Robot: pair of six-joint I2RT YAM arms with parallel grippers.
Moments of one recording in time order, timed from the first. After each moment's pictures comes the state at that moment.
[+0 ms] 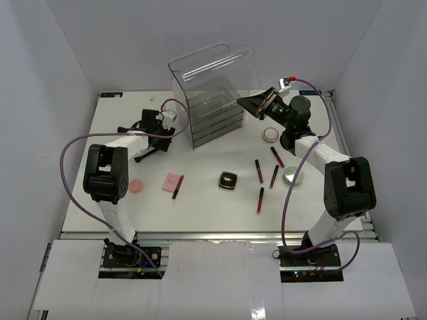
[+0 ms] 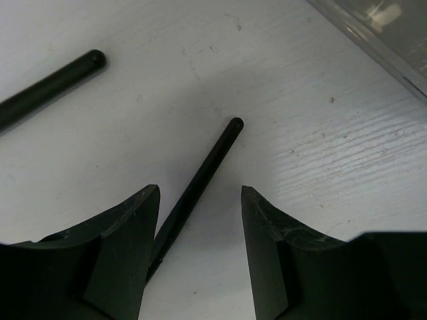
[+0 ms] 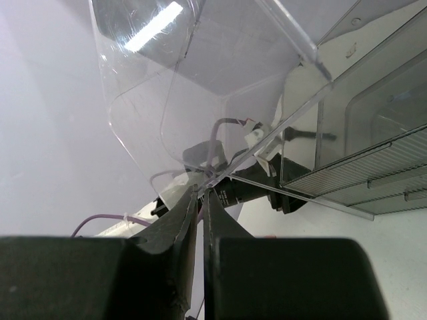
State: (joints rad) left arm -0.16 1.89 1.22 -0.19 0.05 0.31; right arm 0.27 1.68 1.10 0.74 -0.63 1.26
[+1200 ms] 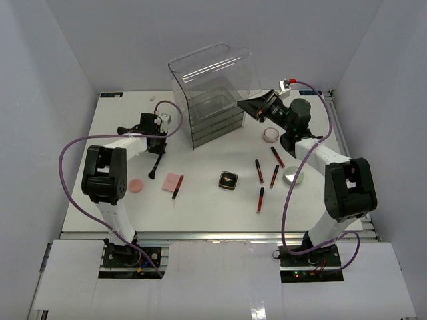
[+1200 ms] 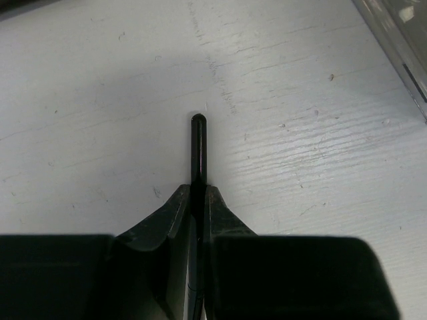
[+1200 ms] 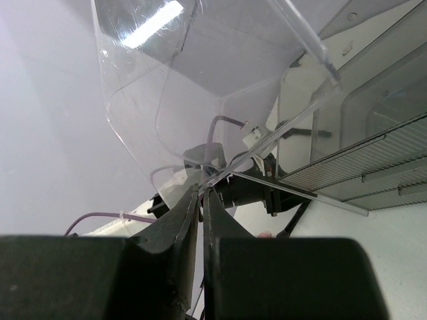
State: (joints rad) left arm -0.14 1.89 1.18 -0.24 0.07 0.10; right arm 0.27 1.66 1.06 0.76 -0.62 1.25
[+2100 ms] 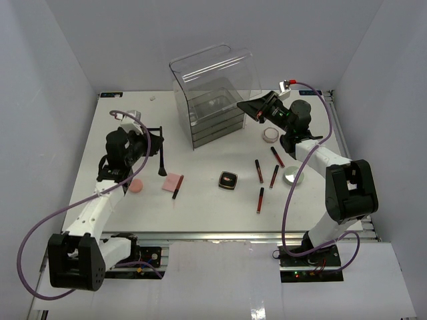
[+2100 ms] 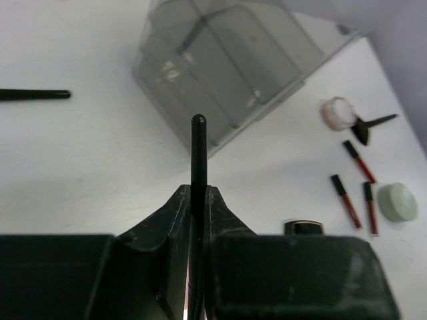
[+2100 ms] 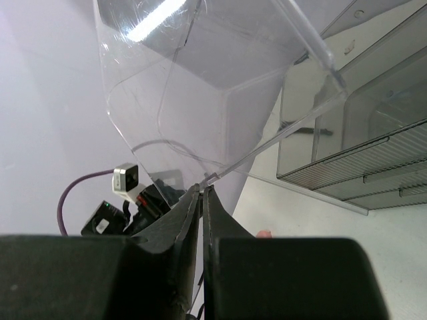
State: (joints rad) left arm -0.10 1.11 0.74 0.10 0.29 -0.33; right arm 0.27 1.64 1.04 0.77 -0.62 1.24
